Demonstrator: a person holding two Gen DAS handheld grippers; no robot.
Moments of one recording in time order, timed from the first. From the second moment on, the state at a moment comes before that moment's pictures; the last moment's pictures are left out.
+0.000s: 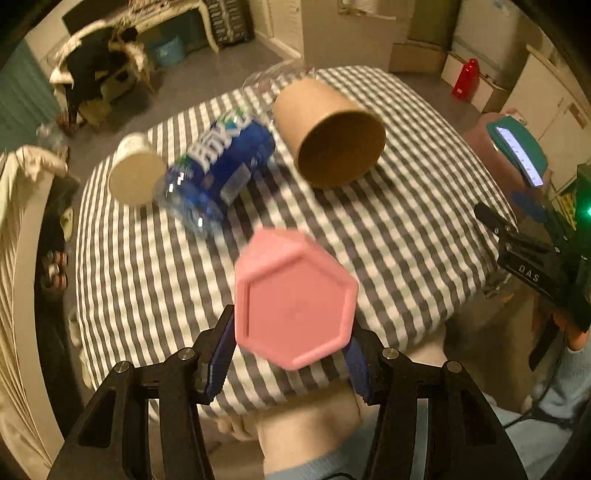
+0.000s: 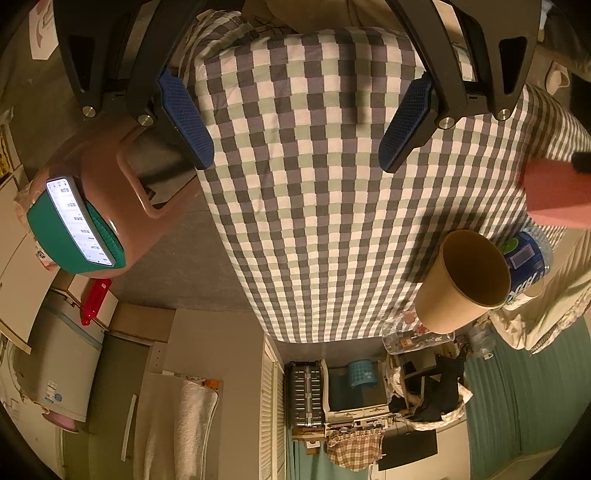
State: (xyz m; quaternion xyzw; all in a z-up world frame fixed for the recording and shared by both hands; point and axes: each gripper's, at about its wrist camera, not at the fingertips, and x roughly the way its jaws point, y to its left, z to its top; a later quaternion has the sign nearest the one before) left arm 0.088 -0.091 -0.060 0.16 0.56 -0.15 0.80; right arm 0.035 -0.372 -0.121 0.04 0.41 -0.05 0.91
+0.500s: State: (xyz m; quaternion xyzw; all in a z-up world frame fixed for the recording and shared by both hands) left arm 0.097 -0.072 -0.057 0.13 0.50 -0.14 0.85; right arm 0.043 -0.371 -0.114 0.02 0.41 -0.06 0.91
